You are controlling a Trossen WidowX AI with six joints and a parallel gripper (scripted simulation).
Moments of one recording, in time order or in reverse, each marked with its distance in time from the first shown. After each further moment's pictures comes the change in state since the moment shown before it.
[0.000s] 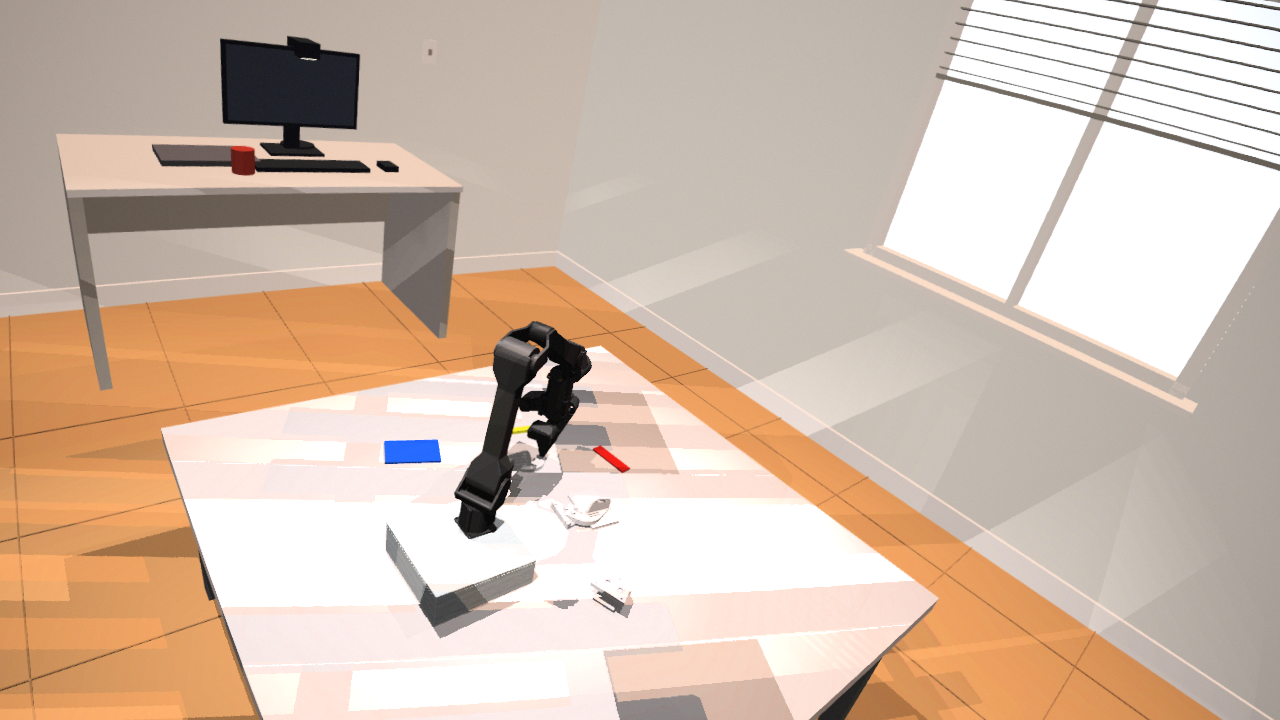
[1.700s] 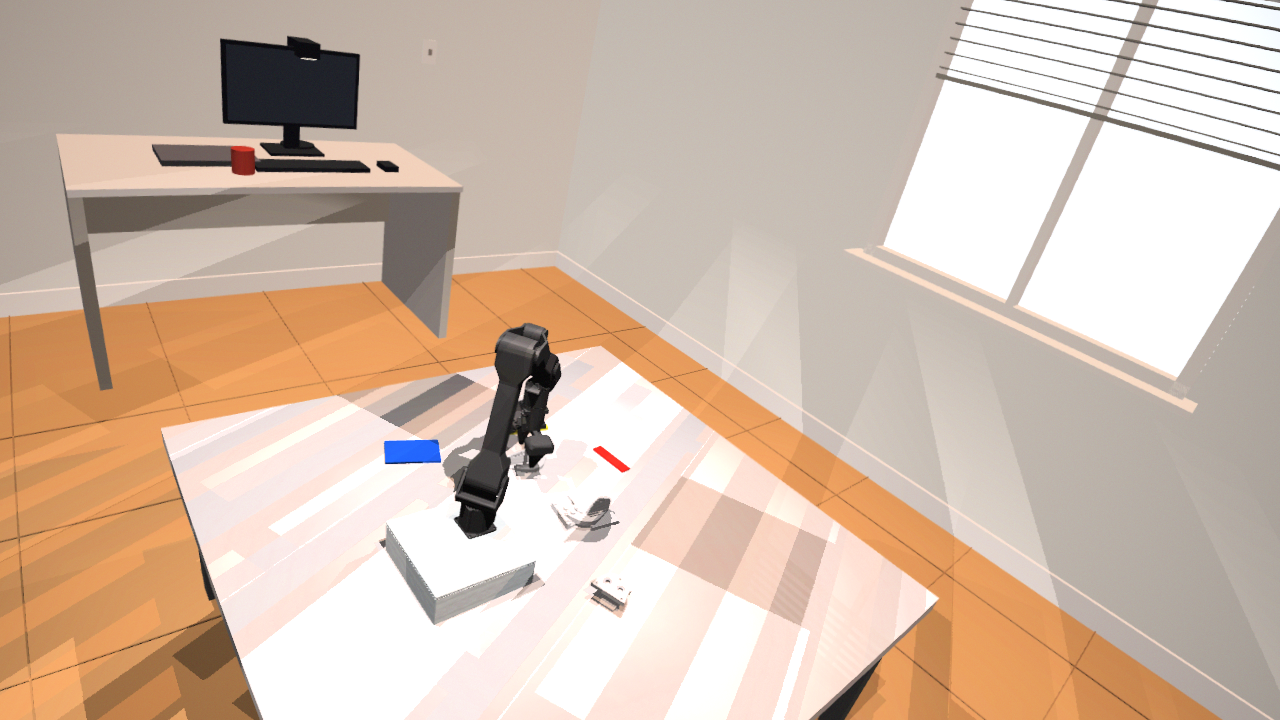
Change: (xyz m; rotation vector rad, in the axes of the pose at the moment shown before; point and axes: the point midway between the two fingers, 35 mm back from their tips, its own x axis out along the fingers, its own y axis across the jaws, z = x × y) arm 0.054 -0.006 0.054 -0.670 -0.004 0.006
